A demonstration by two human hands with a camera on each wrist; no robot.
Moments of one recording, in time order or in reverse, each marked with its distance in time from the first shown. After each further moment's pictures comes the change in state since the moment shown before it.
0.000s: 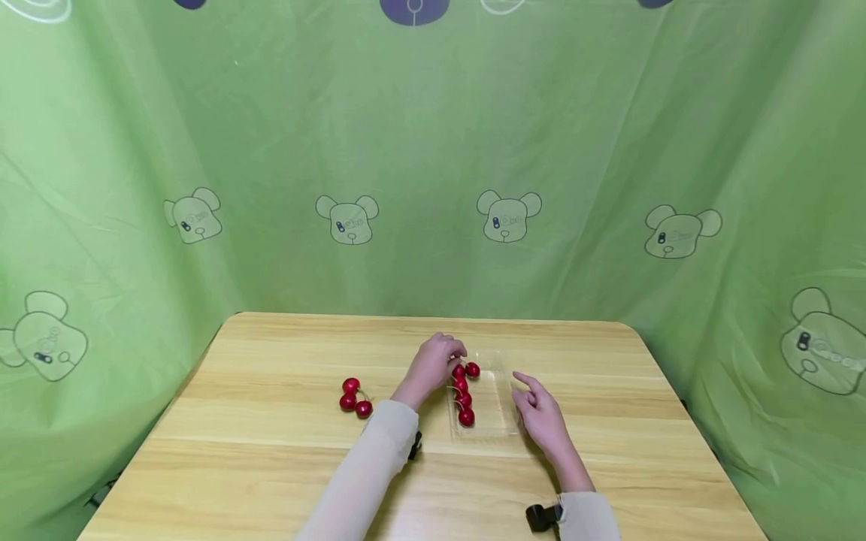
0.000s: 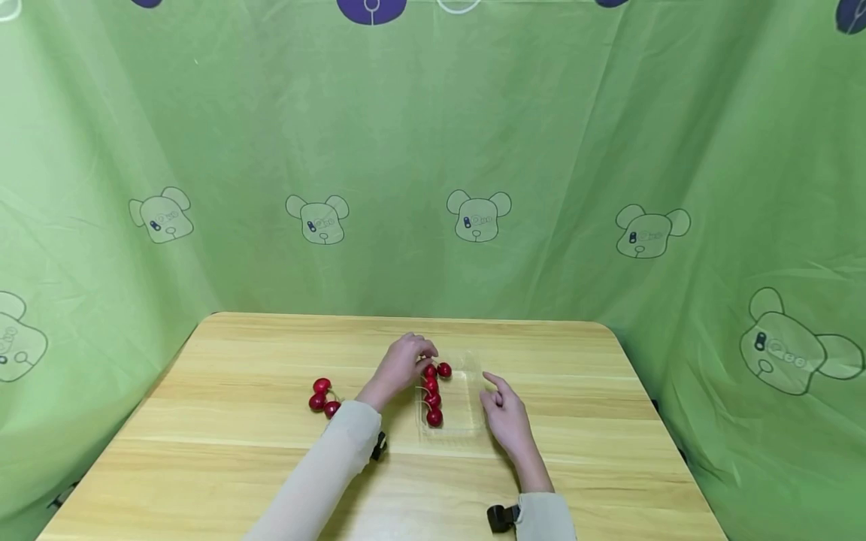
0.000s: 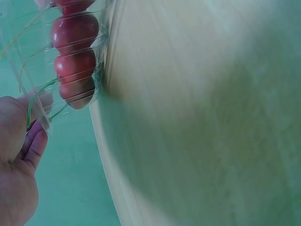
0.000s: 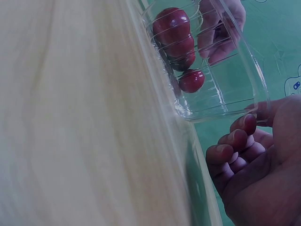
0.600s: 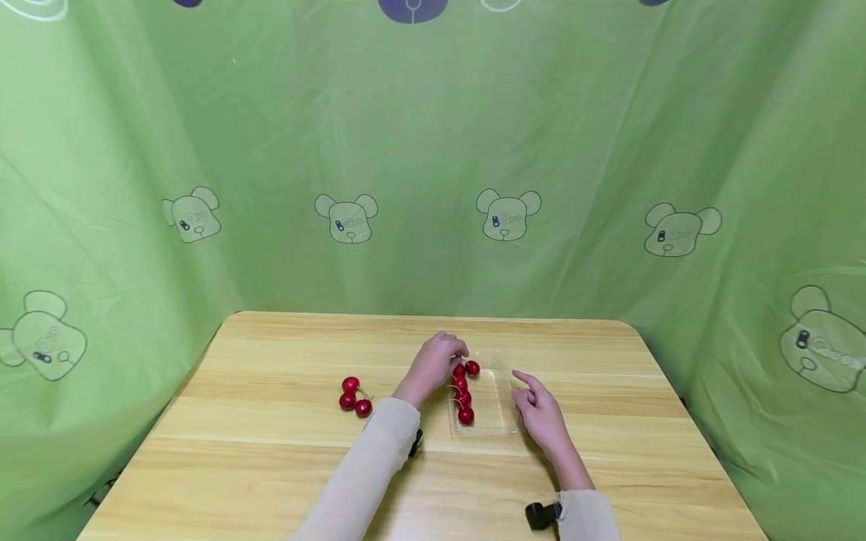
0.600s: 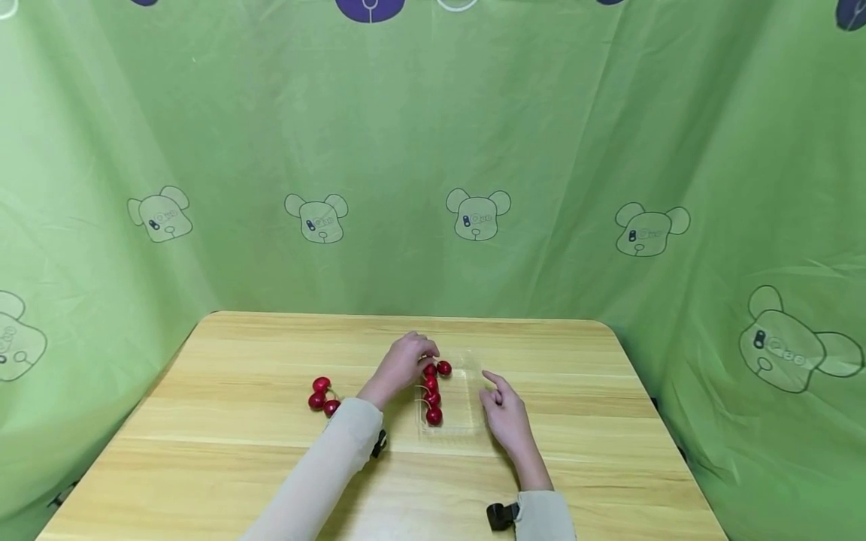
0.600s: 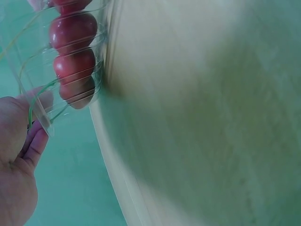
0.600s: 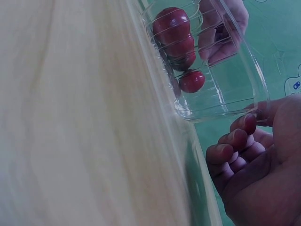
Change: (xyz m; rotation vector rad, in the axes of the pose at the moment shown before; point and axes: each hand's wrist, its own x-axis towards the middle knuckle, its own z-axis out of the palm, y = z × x) left_hand 0.002 0.003 0.001 0.031 -0.024 0.025; right_hand -0.002 -0.003 -0.001 0.029 -0.003 -0.005
